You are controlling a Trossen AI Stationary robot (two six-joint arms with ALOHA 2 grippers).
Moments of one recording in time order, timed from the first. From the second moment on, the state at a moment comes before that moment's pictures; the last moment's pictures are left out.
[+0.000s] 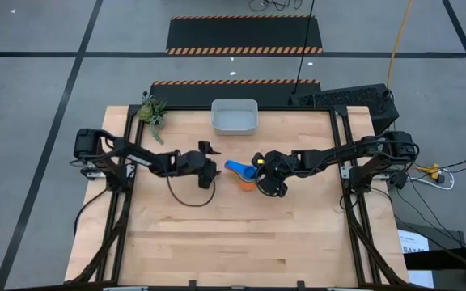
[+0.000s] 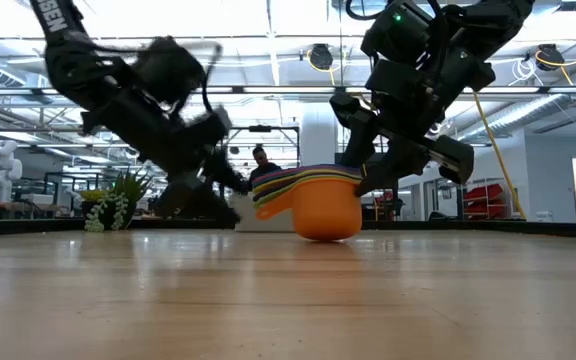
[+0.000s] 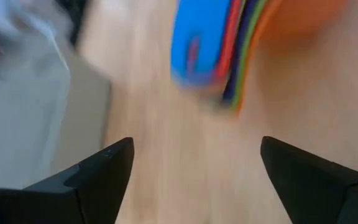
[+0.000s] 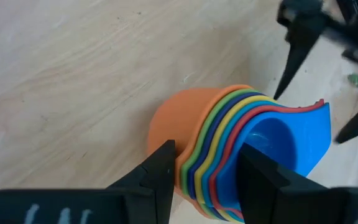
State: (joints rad) left arm 0.10 1.65 0.54 0.54 -0.25 0.55; right arm -0.05 1.54 0.74 0.00 -0.08 -0.96
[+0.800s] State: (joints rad) left arm 0.05 1.68 0.51 0.76 -0.34 0.71; right arm -0.07 1.54 0.67 0.17 -0.08 -0.69
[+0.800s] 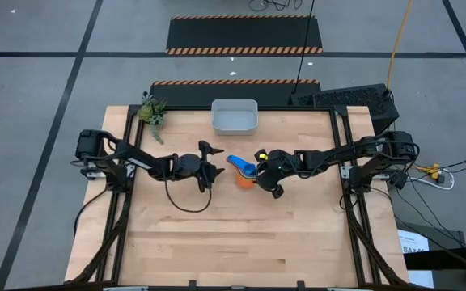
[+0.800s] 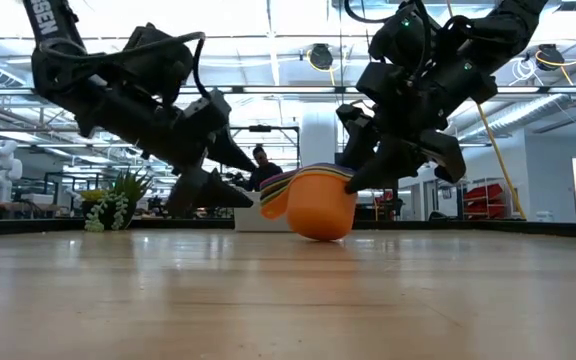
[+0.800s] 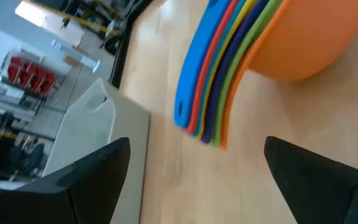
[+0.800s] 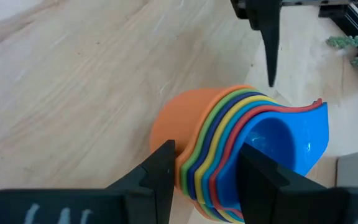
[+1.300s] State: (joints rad) left arm 0.03 1.96 0.59 1.09 -0.47 0.90; right arm -0.07 1.54 0.67 0.17 -0.08 -0.66
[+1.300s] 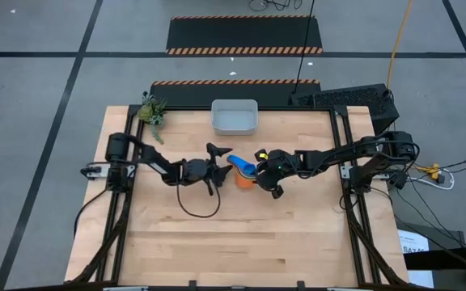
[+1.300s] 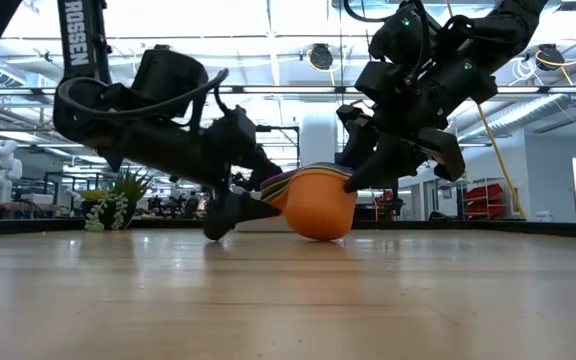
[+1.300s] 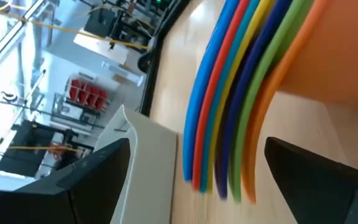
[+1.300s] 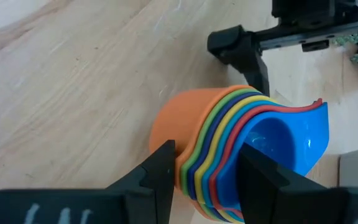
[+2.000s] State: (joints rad) left arm 0.03 1.99 0.63 0.98 -0.48 1.02; right arm -0.07 1.54 0.67 0.18 -0.08 -0.64
